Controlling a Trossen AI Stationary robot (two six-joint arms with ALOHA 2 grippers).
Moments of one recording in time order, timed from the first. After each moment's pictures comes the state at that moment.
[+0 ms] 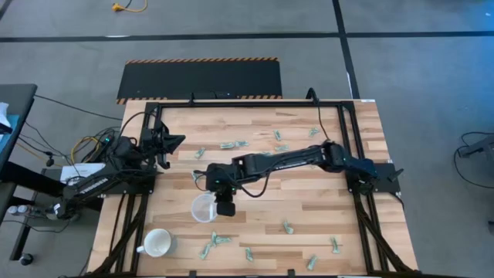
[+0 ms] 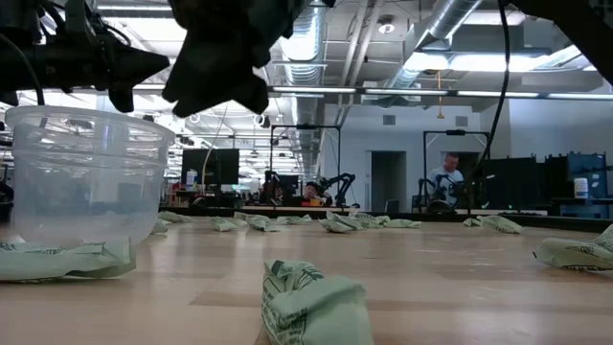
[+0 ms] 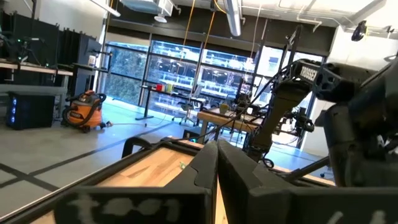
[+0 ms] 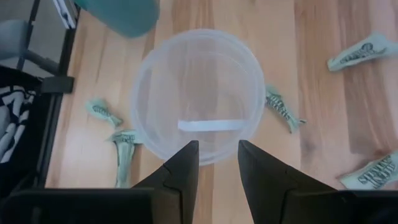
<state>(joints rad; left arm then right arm) 0.59 0.02 0.02 0.28 0.31 -0.30 0.14 2.33 2.13 -0.75 -0.21 0.16</state>
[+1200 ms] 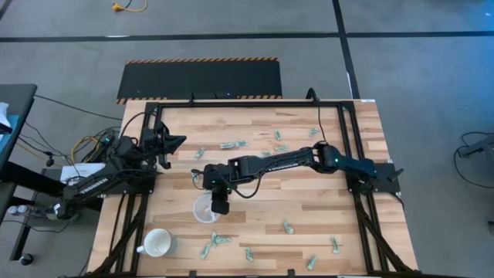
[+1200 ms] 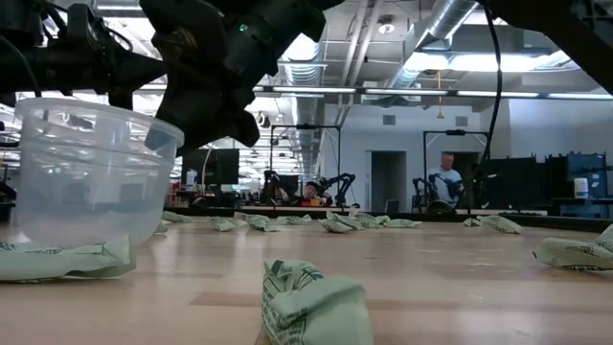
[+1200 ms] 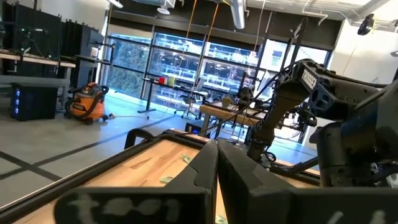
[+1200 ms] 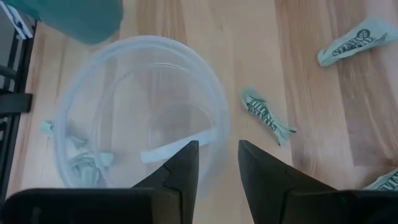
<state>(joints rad) 0.59 0.02 0.02 0.24 0.30 -0.30 0.12 2.41 2.13 -0.67 -0.19 0.20</state>
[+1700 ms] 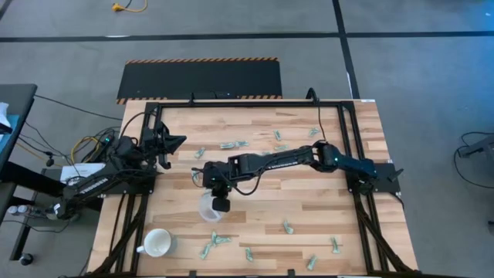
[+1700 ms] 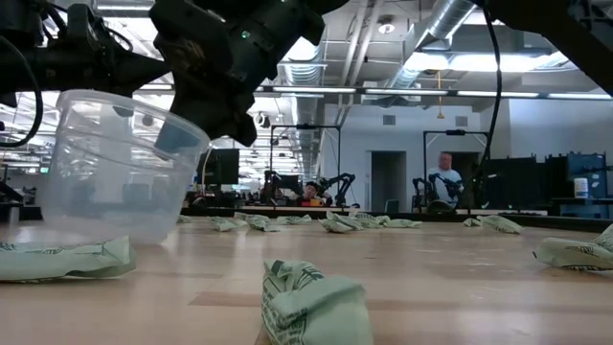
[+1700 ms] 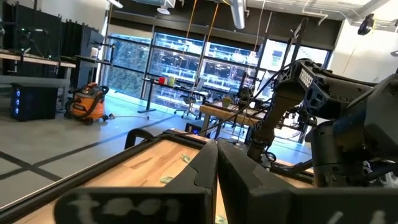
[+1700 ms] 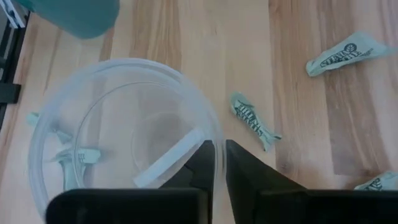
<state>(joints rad) 0.59 0.02 0.02 0.24 0.30 -0.30 0.10 2.41 2.13 -0.67 -0.18 0.12</state>
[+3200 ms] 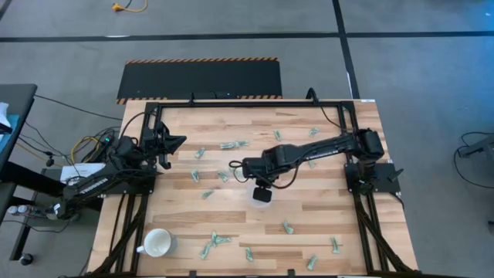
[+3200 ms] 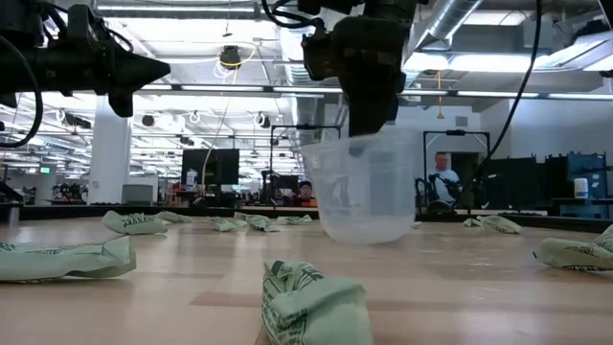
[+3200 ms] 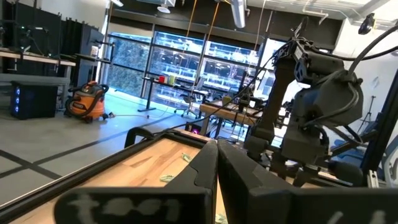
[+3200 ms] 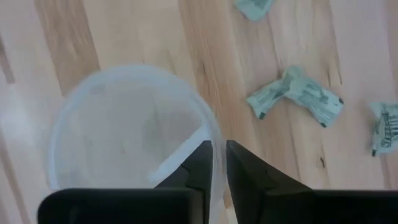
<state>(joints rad) 0.59 0.02 0.02 0.24 0.30 -0.30 0.11 1.93 1.55 -0.93 0.00 0.29</state>
